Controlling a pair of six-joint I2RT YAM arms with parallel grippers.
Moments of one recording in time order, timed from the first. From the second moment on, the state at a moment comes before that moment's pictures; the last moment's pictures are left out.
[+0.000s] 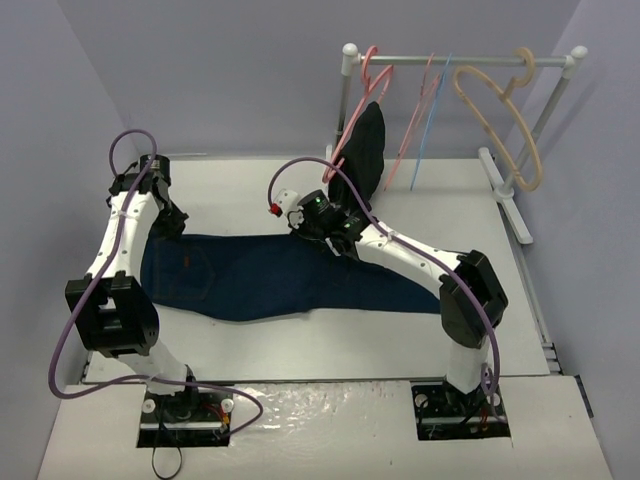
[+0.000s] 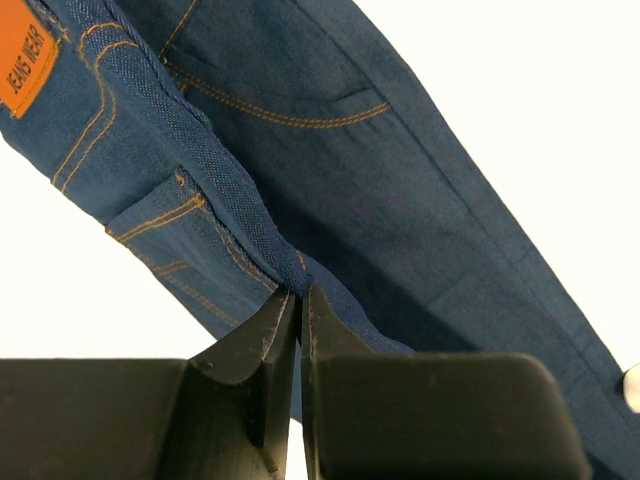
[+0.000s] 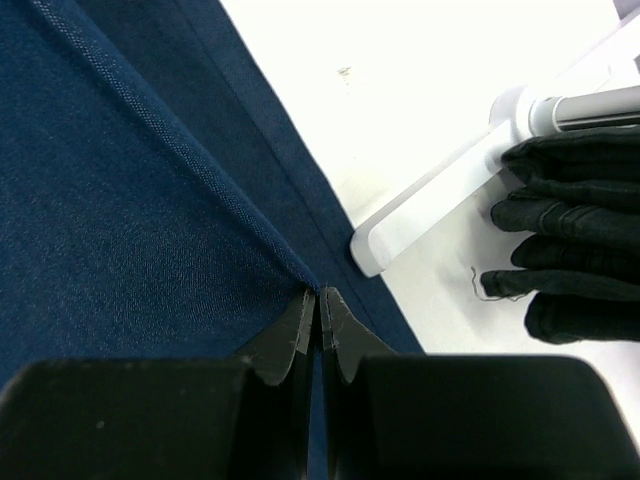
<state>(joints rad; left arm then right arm) 0.09 1.64 1.55 -1.09 -0.22 -0.69 0.79 1.82 1.44 -0.39 0.15 -0.33</state>
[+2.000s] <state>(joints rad) -0.04 1.76 1.12 -0.60 -0.27 -0.60 0.68 1.65 0.87 -0.30 0.30 0.48</state>
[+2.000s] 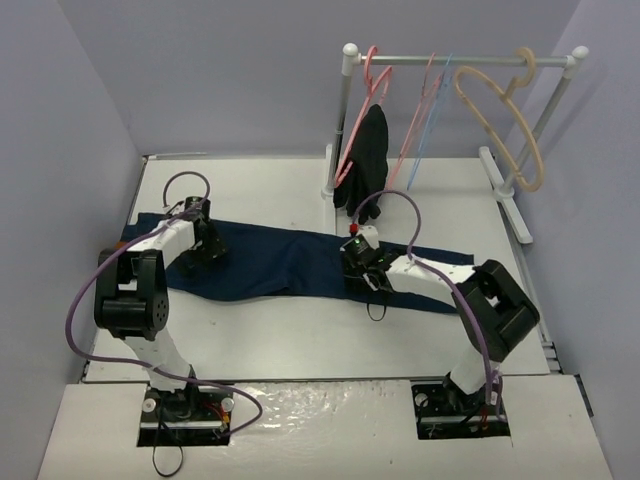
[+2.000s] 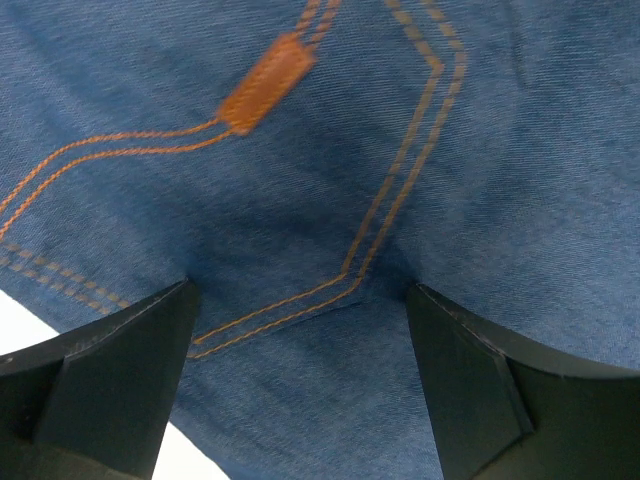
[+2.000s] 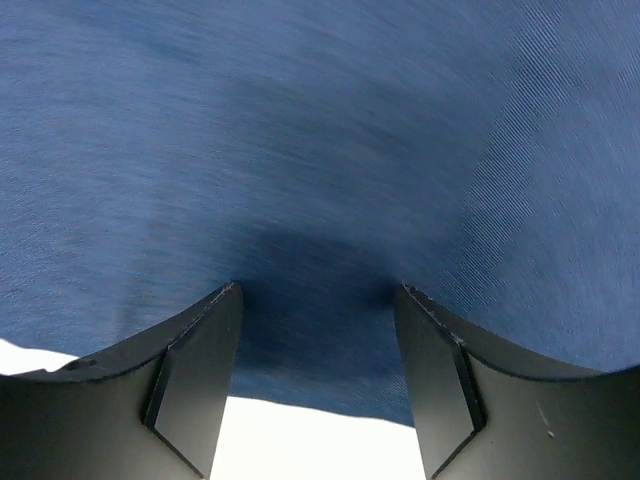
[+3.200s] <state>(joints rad) -0.11 1.18 0.94 -0.77 -0.24 -0.41 -0.11 1.42 0.80 -0.44 0.19 0.49</state>
